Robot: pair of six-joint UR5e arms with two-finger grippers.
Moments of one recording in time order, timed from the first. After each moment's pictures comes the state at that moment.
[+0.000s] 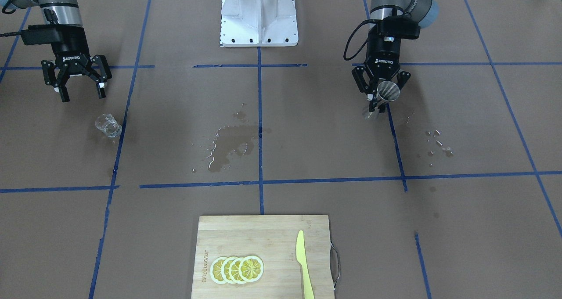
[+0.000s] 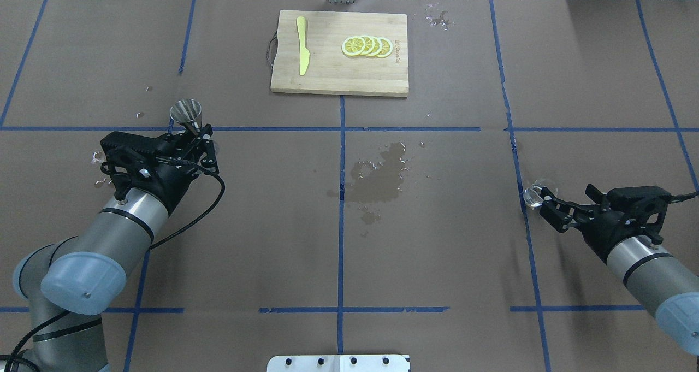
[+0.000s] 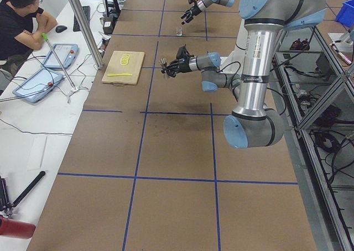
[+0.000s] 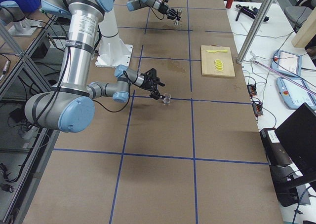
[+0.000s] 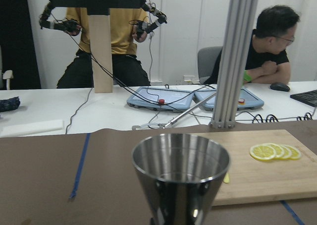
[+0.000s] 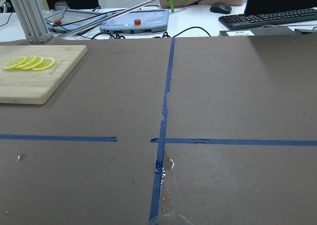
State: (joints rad) left arm -0.33 -1.74 -1.91 -2.42 -0.79 -0.95; right arm 0.23 -1.87 1.93 -0.59 0.83 1.27
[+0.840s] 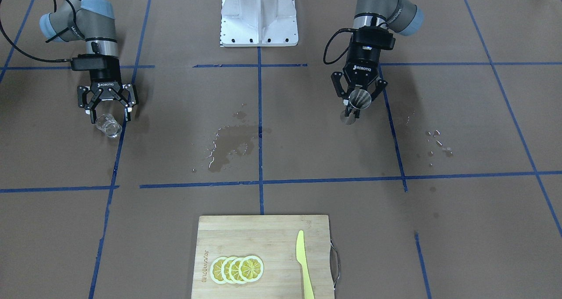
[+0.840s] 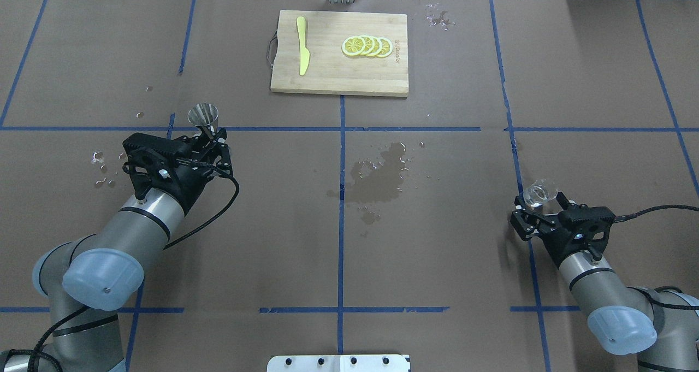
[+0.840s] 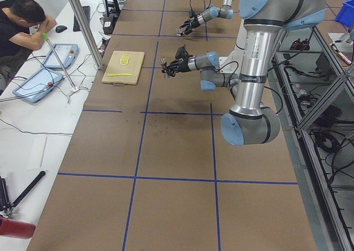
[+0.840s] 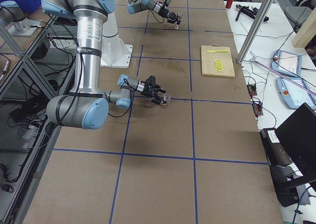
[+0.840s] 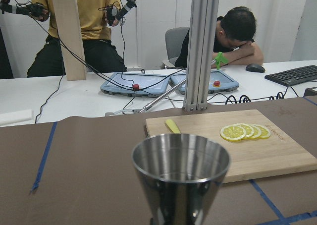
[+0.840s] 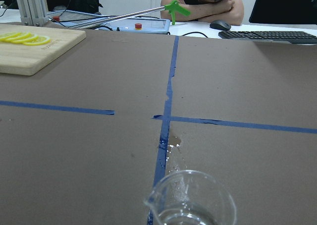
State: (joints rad) left arm -0.33 -1.77 -1.87 -2.42 -0.81 -0.94; right arm 0.17 -1.71 1.68 -0.58 0.67 1.26
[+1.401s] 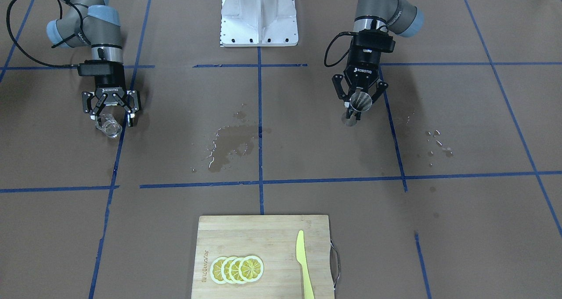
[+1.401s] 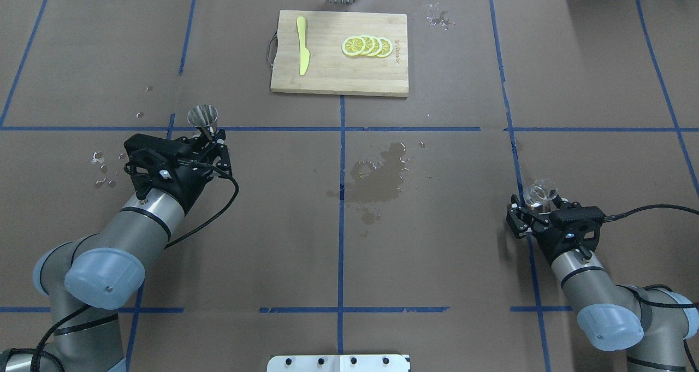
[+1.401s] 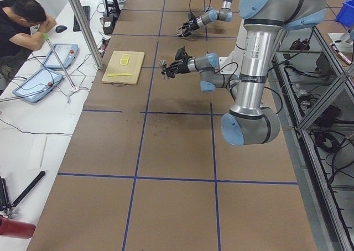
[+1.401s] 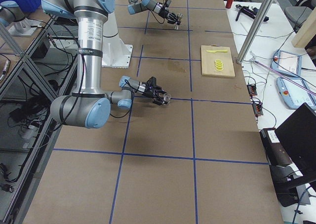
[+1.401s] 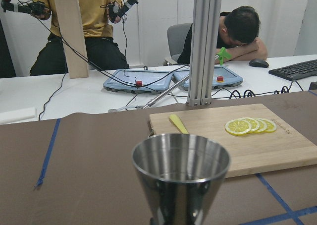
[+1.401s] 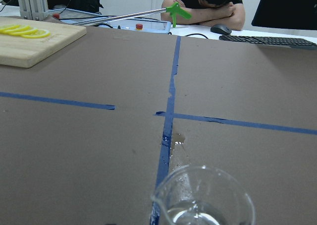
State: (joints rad) left arm -0.33 -1.77 -1.85 -2.42 -0.81 -0.94; right arm 0.18 -1.68 1.64 -0.58 0.66 1.23
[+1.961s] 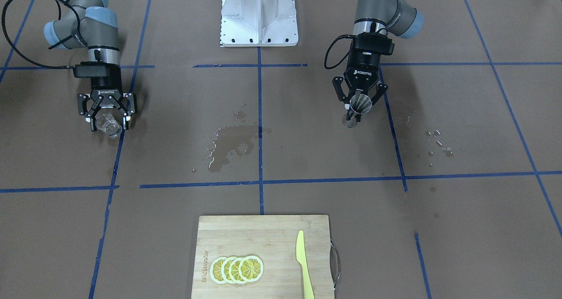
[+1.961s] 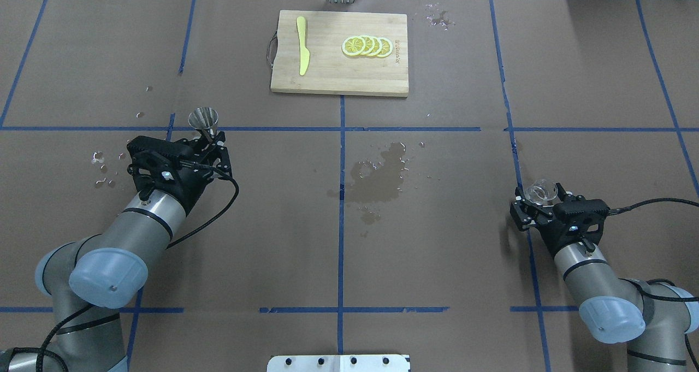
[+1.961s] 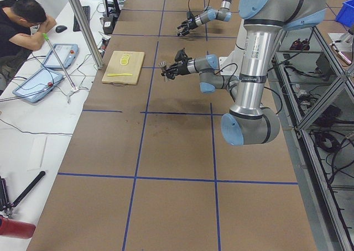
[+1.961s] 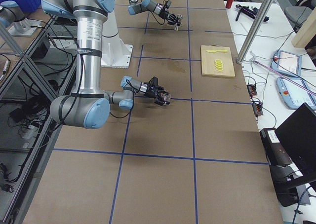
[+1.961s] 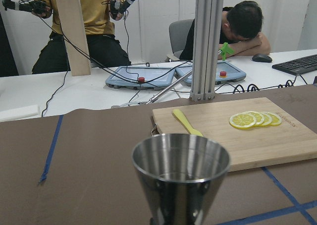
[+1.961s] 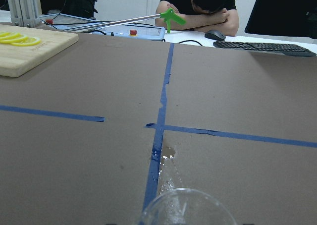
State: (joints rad) left arm -0.33 -1.77 -1.83 -2.42 -0.81 -0.94; right arm 0.21 -1.67 1.64 -0.58 0.66 1.22
